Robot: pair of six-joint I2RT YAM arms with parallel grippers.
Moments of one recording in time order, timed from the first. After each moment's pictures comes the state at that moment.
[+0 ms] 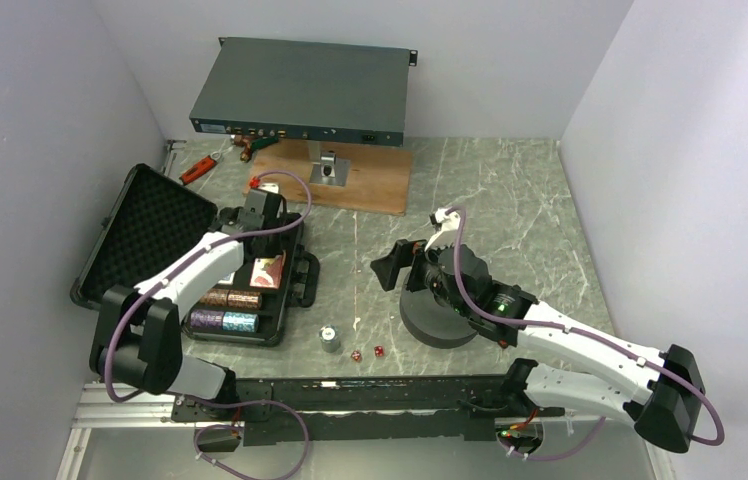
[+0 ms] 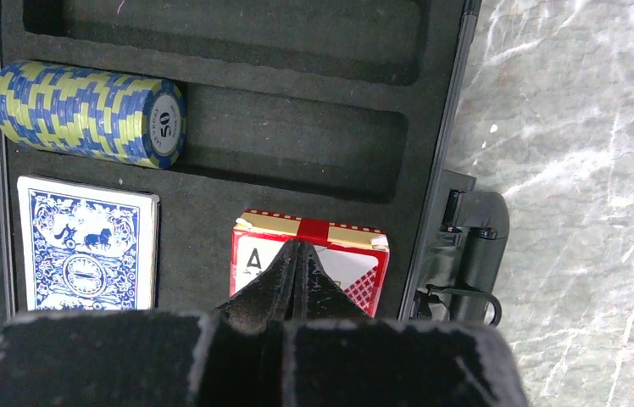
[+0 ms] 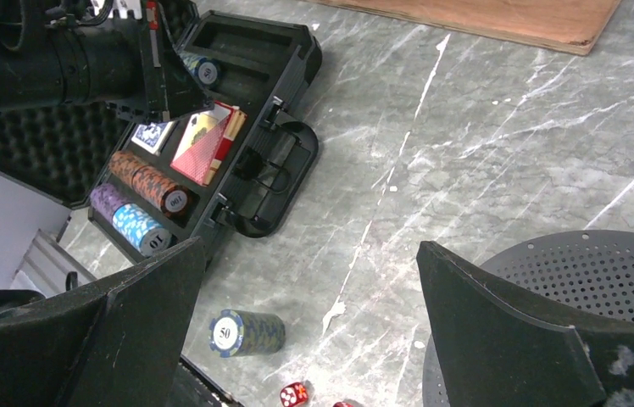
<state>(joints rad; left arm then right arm) -0.33 1.43 0.96 -0.48 -0.28 -0.29 0.94 0.95 0.68 -0.02 0.28 0.59</state>
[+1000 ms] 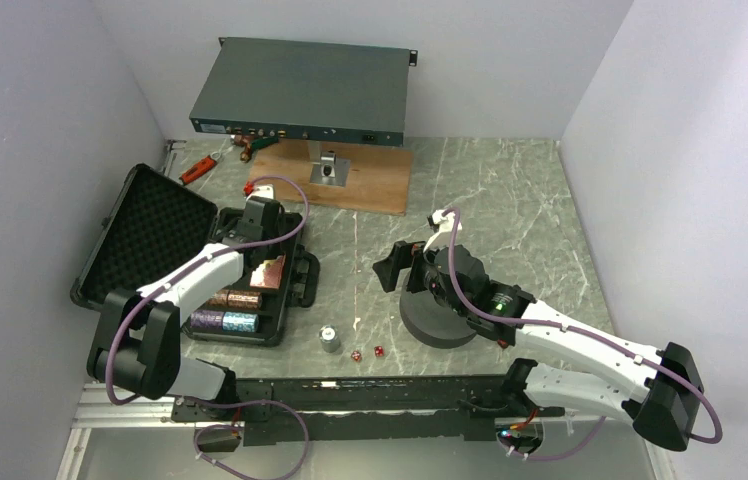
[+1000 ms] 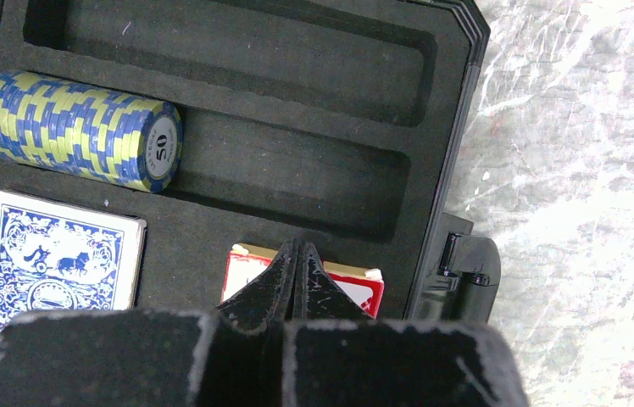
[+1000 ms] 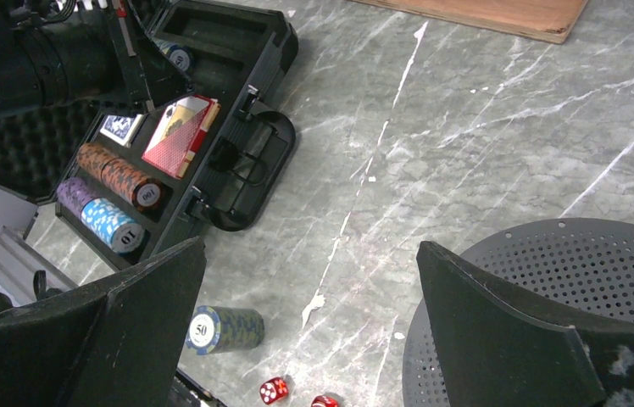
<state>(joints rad) -0.33 1.40 0.83 -0.27 -0.31 -0.34 0.93 0.97 0.68 -0.06 0.31 0.58</state>
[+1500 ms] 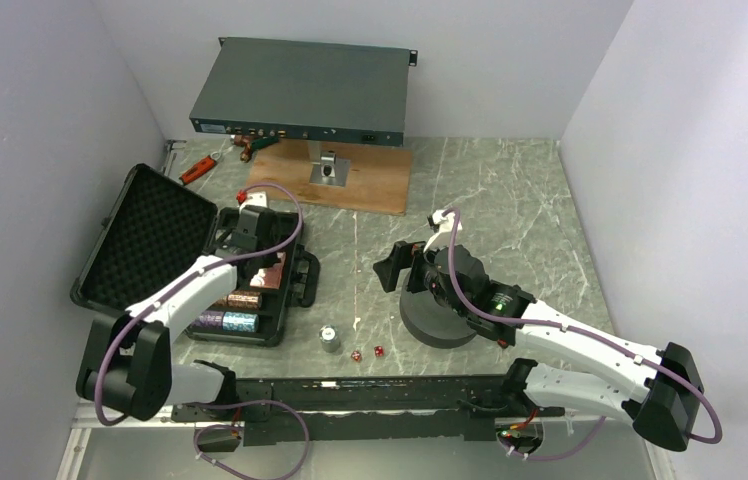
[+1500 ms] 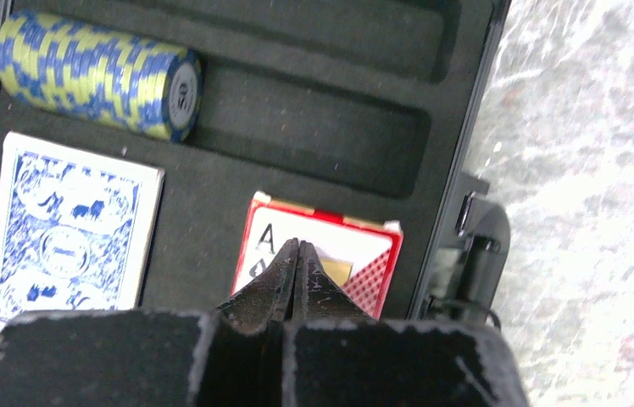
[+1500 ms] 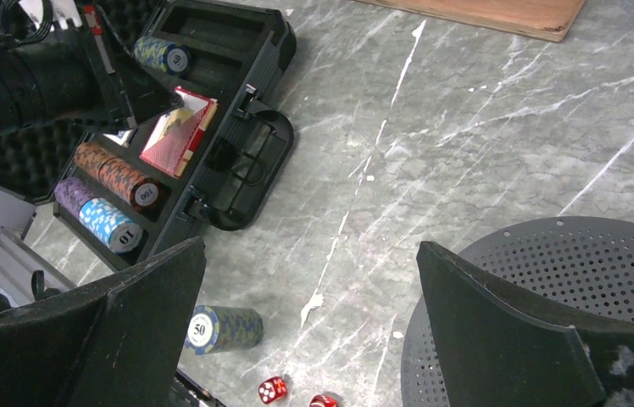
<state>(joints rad) -0.33 1.31 0.75 -0.26 -0.32 -0.39 0.93 0.97 0.68 -0.06 0.31 0.58</state>
